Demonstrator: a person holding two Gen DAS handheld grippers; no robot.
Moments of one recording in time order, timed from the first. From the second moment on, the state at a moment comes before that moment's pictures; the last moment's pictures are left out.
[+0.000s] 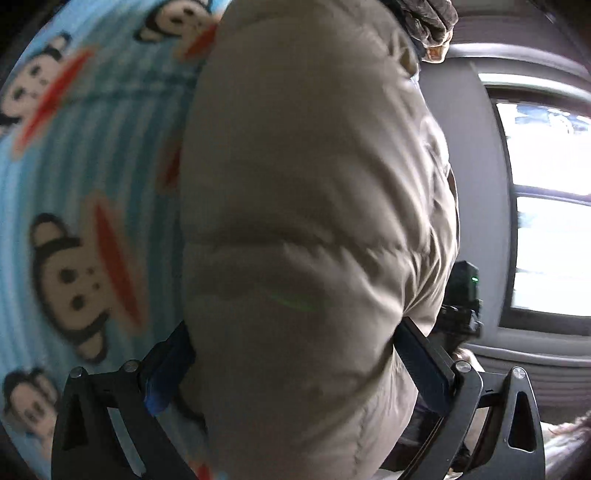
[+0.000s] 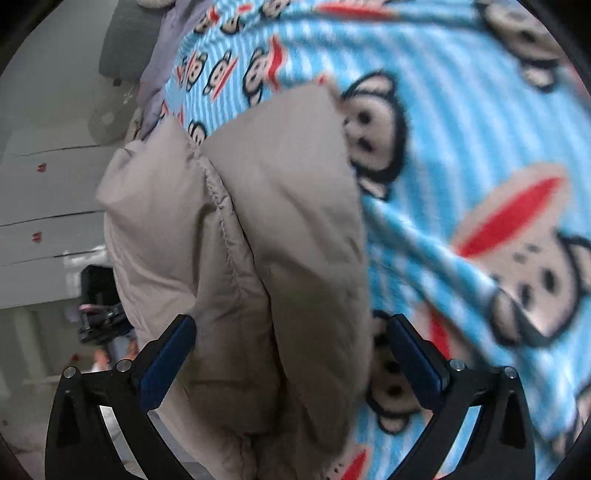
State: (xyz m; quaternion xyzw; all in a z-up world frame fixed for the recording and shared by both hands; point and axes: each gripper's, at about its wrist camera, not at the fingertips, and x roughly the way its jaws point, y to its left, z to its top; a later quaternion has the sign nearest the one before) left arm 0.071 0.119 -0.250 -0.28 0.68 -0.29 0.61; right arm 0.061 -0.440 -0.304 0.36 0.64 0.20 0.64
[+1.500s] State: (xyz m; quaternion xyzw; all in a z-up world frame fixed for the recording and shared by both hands) left arm 0.152 0.306 -0.192 -0.28 0.63 -0.33 0.65; right arm 0.117 -0.170 -0.252 0.43 0.56 0.28 0.65
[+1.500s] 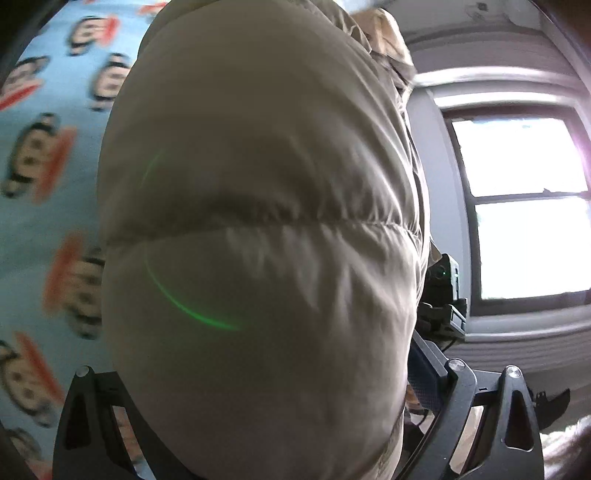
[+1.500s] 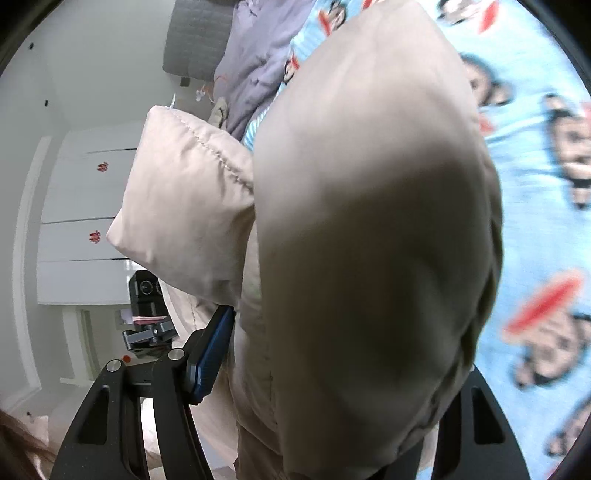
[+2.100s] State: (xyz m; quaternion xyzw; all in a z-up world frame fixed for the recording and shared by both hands) left arm 0.142 0.417 -0.186 -0.19 0.59 -0.13 0.77; right arm 0.117 -0.122 -0.249 0.30 0.64 0.16 0.69
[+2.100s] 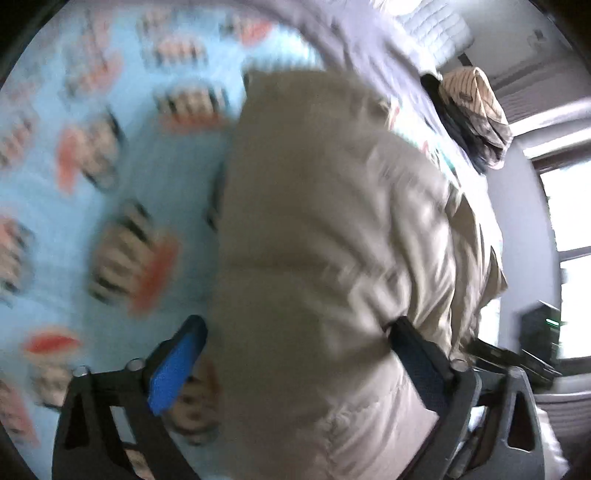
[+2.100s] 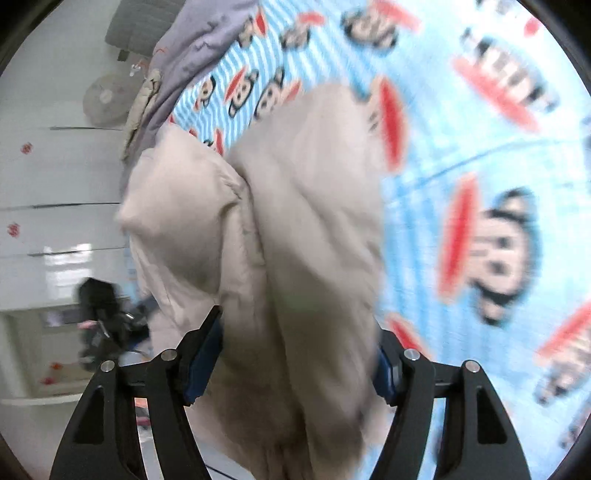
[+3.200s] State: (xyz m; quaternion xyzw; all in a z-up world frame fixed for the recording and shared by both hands) left arm 0.230 0.193 -0.206 0.08 0.57 -0.20 0.79; right arm 0.054 -0.081 -0.289 0.19 0.65 0.08 0.73
